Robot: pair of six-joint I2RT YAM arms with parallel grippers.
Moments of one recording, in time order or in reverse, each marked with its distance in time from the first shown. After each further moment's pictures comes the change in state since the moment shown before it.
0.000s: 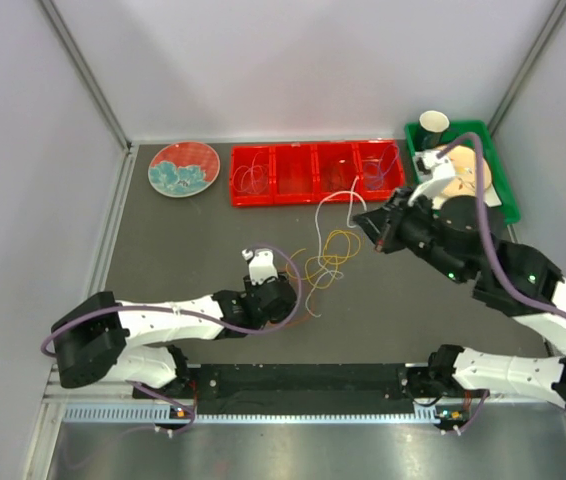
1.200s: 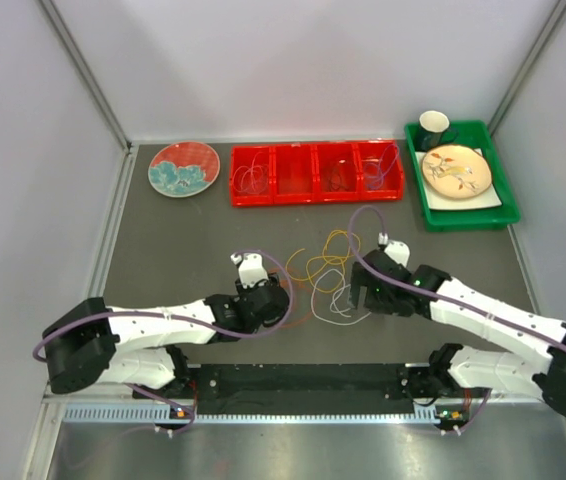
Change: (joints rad) left arm 0.000 -0.076 -0.059 -0.007 -0.050 -0.069; right arm -0.149 0.058 -0.707 -0.088 -0.036 0.388
